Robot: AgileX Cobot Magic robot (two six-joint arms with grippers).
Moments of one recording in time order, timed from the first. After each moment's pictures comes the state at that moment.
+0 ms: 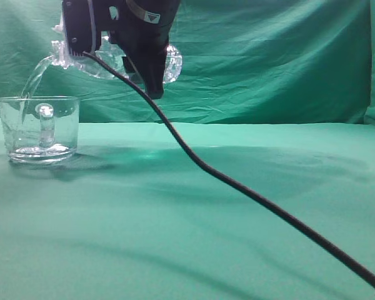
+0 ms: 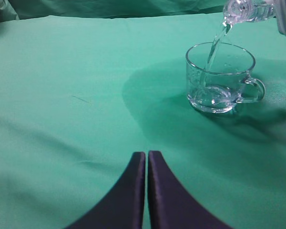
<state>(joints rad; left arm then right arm) -0.02 -0.02 0.02 -0.09 0.35 0.11 0.81 2.16 -1.59 -1.69 0.46 0.24</state>
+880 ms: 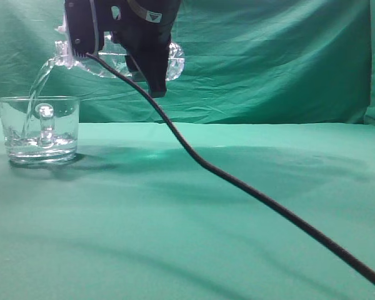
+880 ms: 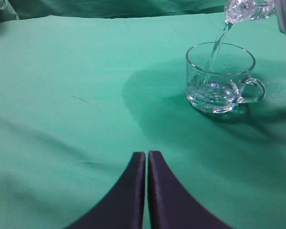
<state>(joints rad) -0.02 -0.02 0.02 -0.09 0.35 0.11 0.81 2.16 -1.59 -1.71 0.48 0.24</state>
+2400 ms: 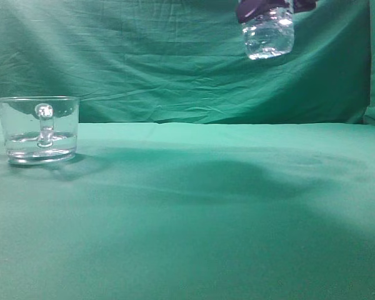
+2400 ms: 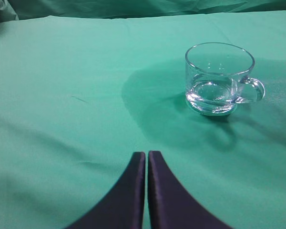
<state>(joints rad) -0.02 -0.02 0.02 -0.09 0.35 0.11 0.28 1.66 -0.92 -0.84 -0.45 0.61</state>
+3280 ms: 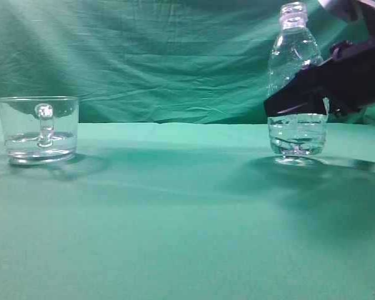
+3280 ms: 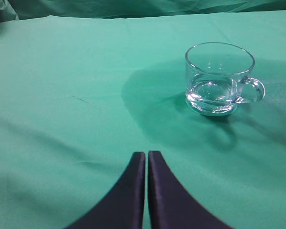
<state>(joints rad) -0.02 -0.02 0.02 -0.09 0.35 0.11 0.11 1.95 -0.71 -0.82 -0.93 0.33</state>
